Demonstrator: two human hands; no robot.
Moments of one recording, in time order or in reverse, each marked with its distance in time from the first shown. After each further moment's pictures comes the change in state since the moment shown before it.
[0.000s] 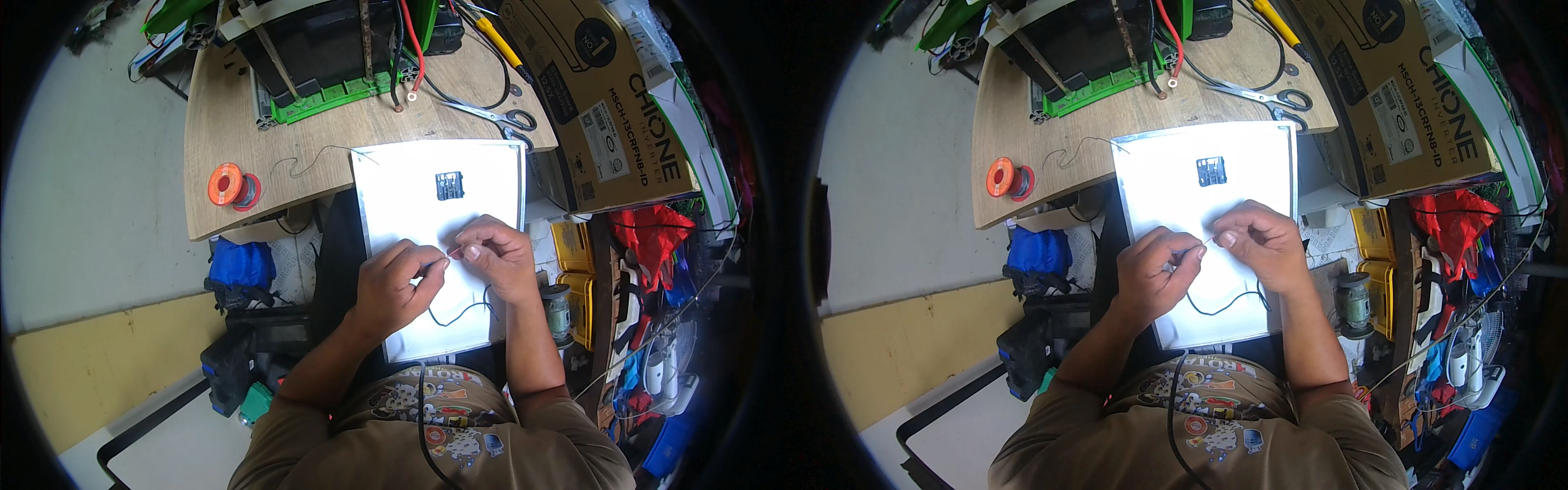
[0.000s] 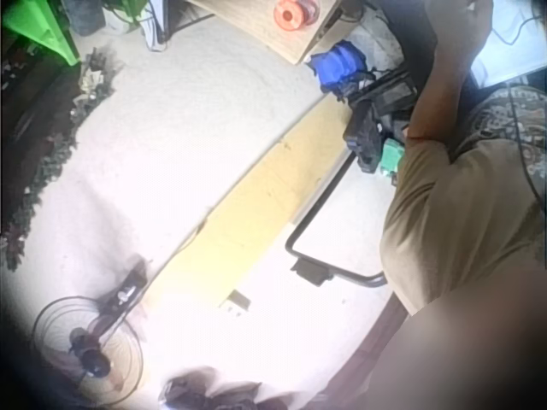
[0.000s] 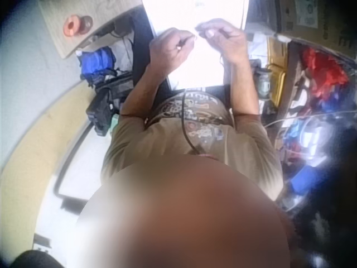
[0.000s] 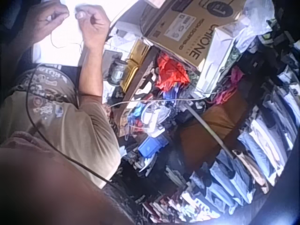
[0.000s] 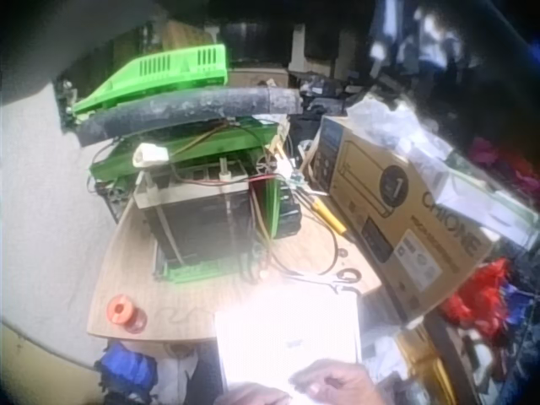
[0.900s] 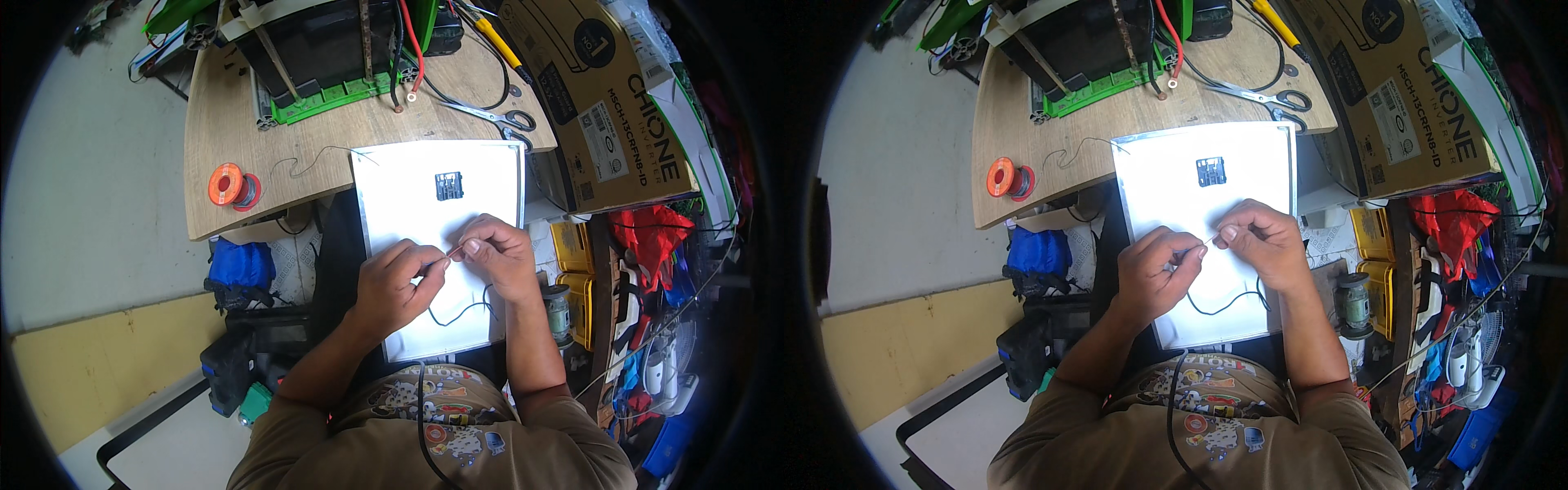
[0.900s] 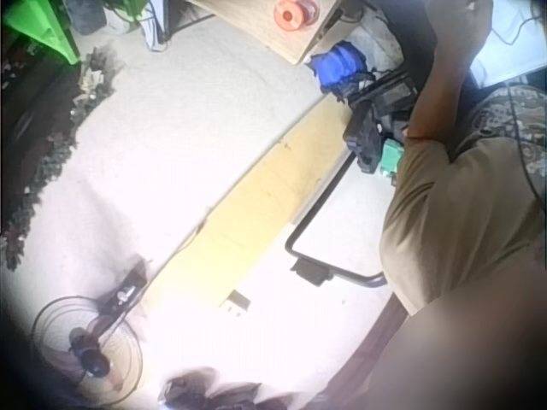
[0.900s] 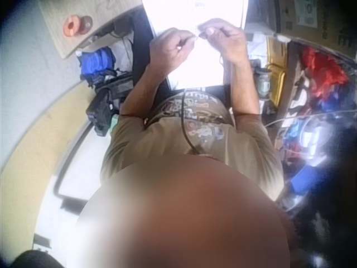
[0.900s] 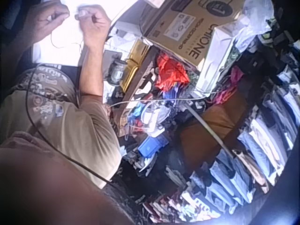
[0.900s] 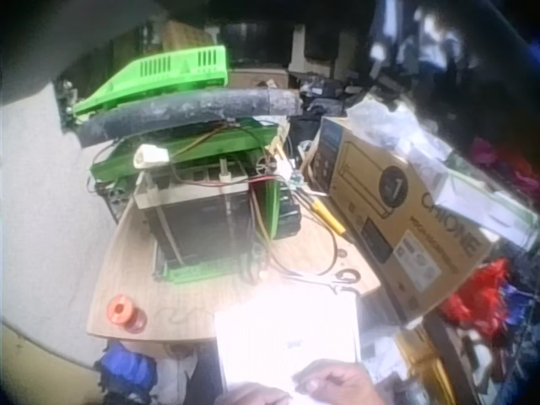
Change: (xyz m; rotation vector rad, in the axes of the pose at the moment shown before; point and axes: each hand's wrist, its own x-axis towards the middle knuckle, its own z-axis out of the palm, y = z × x) left_hand 0.002 0.001 -0.001 0.005 -0.008 0.013; right_hand 0.004 0.001 -0.003 0.038 -0.068 0.017
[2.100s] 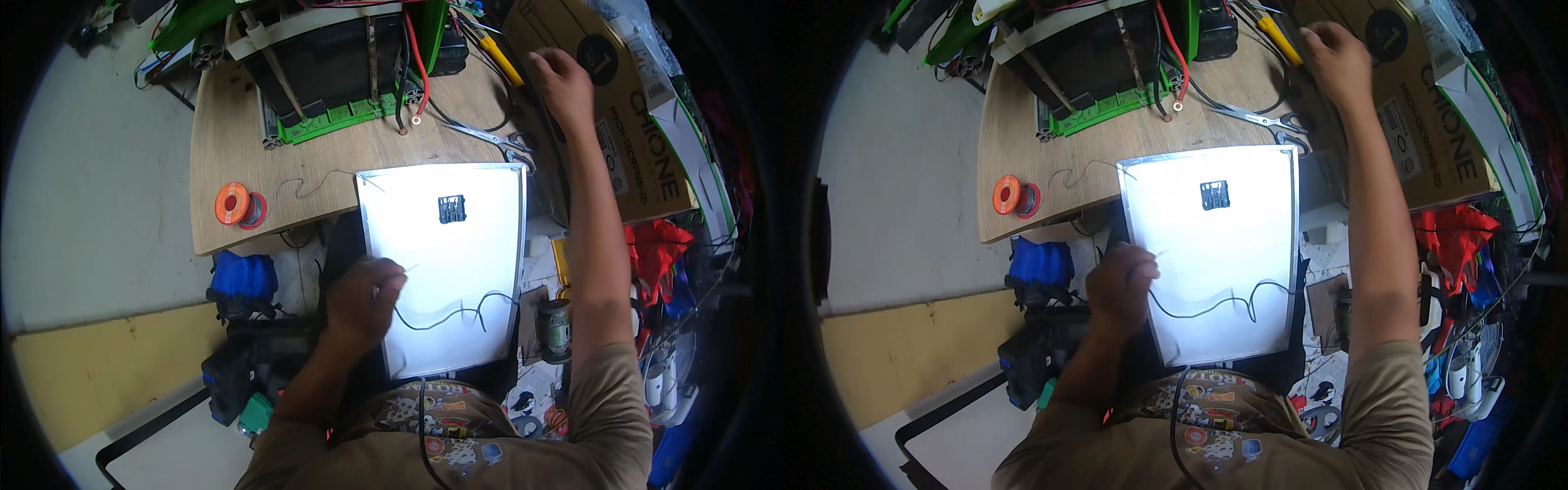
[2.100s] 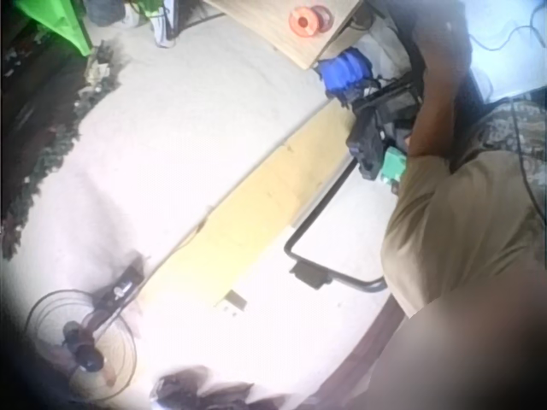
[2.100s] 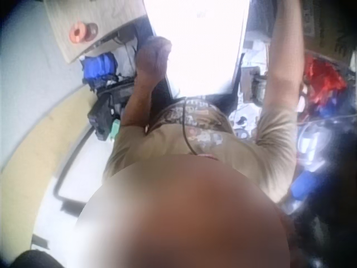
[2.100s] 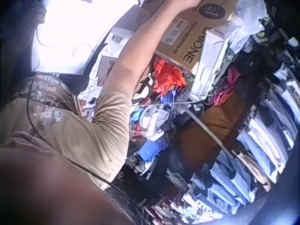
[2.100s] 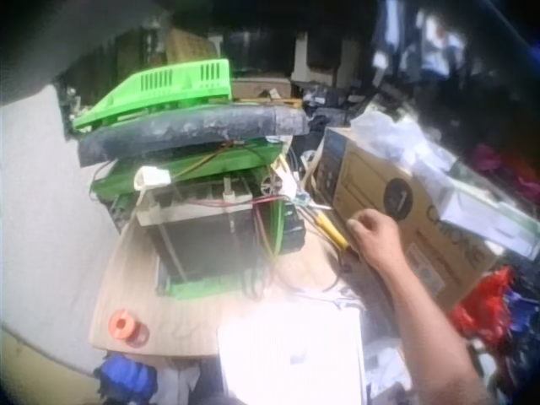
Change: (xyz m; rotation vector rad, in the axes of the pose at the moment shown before) left_hand -0.009 -0.004 -0.039 0.238 0.052 -0.098; right_hand 0.231 -0.094 -0.141 -1.117 0.586 -0.357
